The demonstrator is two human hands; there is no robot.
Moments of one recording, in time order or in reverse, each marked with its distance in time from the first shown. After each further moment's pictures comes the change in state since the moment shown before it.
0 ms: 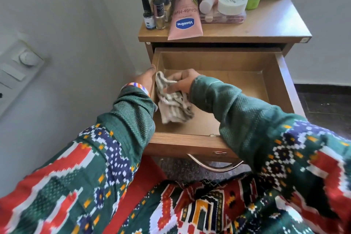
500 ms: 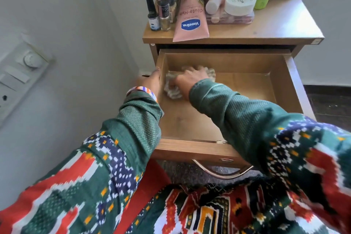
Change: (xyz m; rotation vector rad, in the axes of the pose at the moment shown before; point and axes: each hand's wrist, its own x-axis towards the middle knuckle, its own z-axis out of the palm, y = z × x) left_hand 0.005 0.001 -0.001 0.280 0.127 -0.017; right_hand 0.008 -0.012 0.008 -1.293 0.080 -0.254
